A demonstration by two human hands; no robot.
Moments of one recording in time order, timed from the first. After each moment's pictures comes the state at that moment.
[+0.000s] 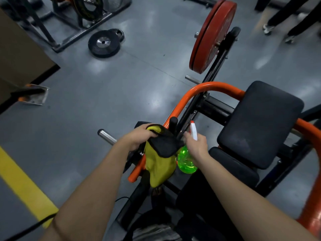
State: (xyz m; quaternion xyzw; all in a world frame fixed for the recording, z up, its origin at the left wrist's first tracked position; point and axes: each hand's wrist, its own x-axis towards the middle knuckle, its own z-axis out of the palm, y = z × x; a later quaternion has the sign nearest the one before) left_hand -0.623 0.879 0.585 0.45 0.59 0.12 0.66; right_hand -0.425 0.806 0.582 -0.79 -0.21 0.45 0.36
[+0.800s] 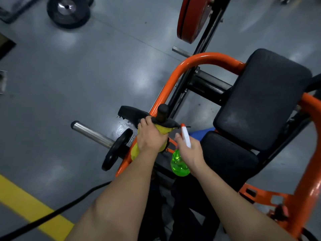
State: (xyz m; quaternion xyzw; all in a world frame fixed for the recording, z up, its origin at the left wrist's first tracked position) left_hand -0.534 0.861 0.443 0.64 0.71 0.04 0.27; right_hand -0.414 0.783 0.488 -0.79 -0.24 0.46 0.33
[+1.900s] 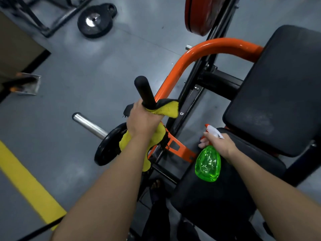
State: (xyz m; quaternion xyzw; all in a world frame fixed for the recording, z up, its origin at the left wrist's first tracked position) left_hand -0.510 0.864 0.427 0.58 0.76 0.19 0.23; right_hand -0.255 0.769 0.356 -0.72 -0.28 0.58 0.25
